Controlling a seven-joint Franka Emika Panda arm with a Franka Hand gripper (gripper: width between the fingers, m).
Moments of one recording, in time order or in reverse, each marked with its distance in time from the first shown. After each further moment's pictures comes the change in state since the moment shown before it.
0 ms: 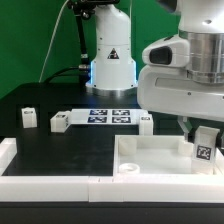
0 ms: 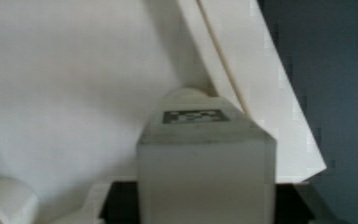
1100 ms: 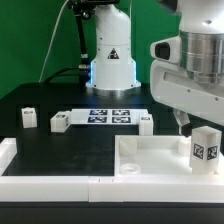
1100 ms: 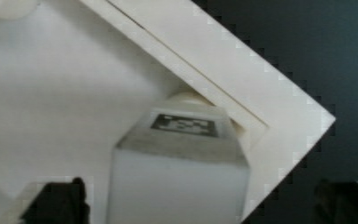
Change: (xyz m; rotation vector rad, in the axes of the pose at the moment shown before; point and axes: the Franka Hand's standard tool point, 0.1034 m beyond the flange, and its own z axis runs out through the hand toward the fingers) arm -0.005 -0.004 0.003 -0.011 0.006 0.084
